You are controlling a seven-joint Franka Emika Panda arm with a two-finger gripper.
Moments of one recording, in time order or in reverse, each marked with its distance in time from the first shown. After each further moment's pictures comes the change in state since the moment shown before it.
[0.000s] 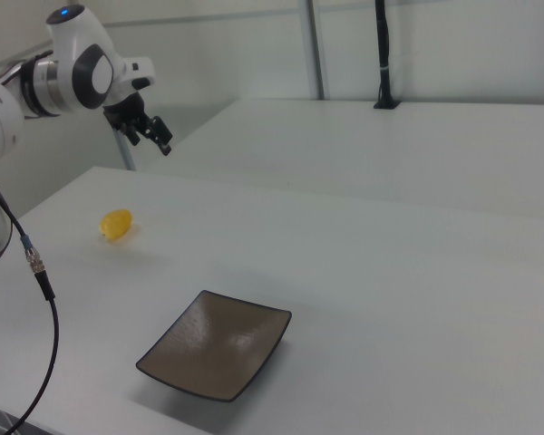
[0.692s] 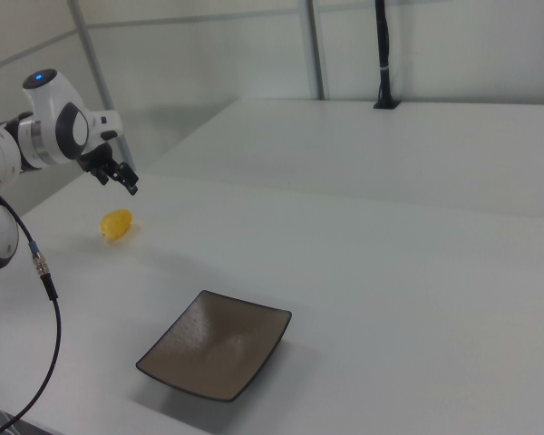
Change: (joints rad) arm 0.164 0.187 0.000 0.019 -0.033 0.167 0.143
